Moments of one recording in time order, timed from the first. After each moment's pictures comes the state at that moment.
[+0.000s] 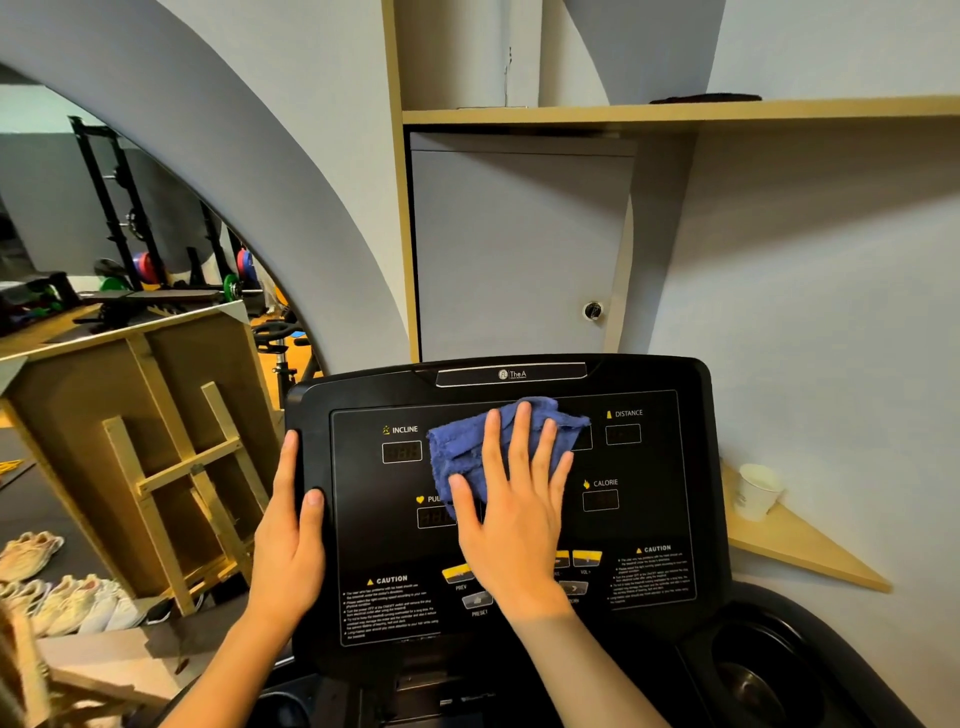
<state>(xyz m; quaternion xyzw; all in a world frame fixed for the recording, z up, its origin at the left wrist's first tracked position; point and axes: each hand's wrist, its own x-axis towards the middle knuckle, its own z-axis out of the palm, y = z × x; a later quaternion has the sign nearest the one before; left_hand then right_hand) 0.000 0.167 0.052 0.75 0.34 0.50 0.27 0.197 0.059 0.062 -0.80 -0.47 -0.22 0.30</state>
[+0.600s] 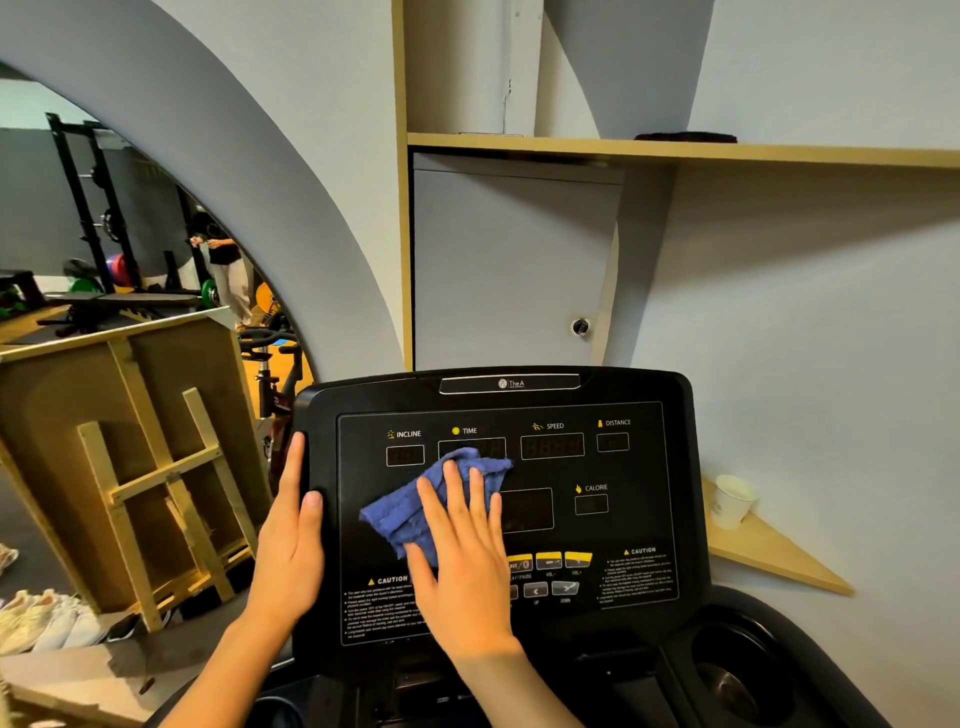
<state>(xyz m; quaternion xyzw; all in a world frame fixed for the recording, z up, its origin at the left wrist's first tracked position) -0.004 0.170 0.054 0.76 0.32 0.48 0.30 0.147 0.057 0.024 -0.74 -0.56 -0.21 0.32</state>
